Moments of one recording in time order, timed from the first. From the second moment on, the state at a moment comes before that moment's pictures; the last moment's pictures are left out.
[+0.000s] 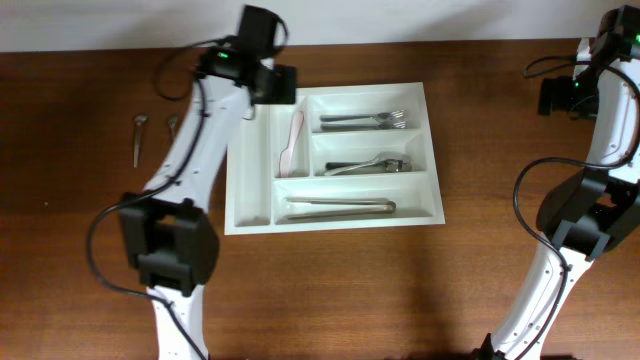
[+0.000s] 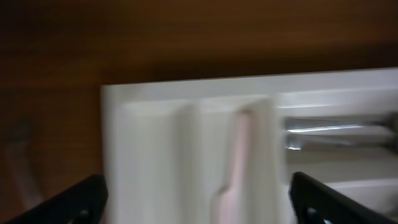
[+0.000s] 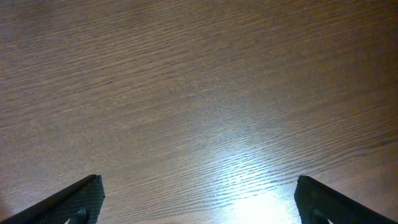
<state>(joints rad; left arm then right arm) -0.28 2.18 2.12 -0.99 -0.13 -0.21 -0.39 2.44 2.53 -1.39 0.13 -0.16</state>
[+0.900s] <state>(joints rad) 0.11 2.17 2.17 -1.17 -0.02 -0.06 -0.39 2.44 2.53 -1.39 0.13 -0.16</state>
